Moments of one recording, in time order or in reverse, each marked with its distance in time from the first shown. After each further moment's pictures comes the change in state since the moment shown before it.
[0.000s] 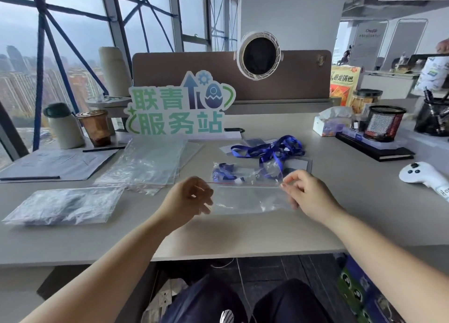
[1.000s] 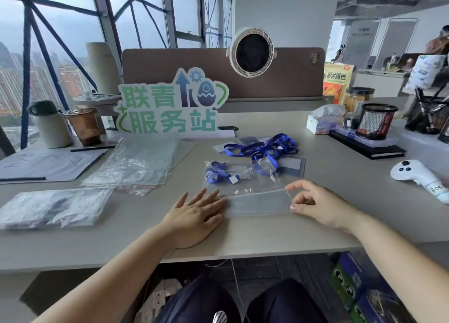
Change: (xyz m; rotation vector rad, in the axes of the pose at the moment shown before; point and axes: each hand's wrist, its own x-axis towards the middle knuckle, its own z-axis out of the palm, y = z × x) left_hand 0.002 -0.024 0.023 0.981 -0.398 0.167; right_hand -0.009 0.030 -0.028 0.082 -0.340 0.112
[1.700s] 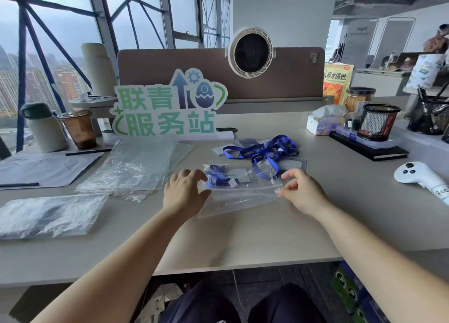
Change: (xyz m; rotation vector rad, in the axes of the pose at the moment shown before) left_hand 0.046 -0.012 -0.023 -0.191 0.444 -0.305; right_hand 0.053 -0.008 0.020 -0.078 0.376 0.089
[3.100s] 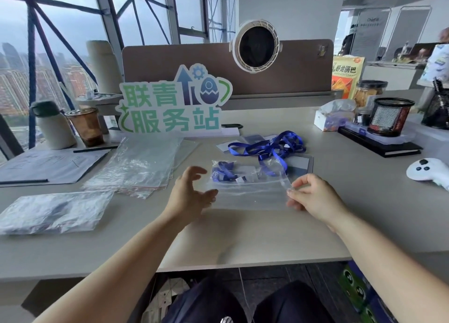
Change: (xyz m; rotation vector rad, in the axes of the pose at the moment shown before) left_hand -0.019 0.003 -0.003 -0.754 -0.048 -0.153; right_hand -0.025 -0.004 -0.008 0.284 -0.045 0.093
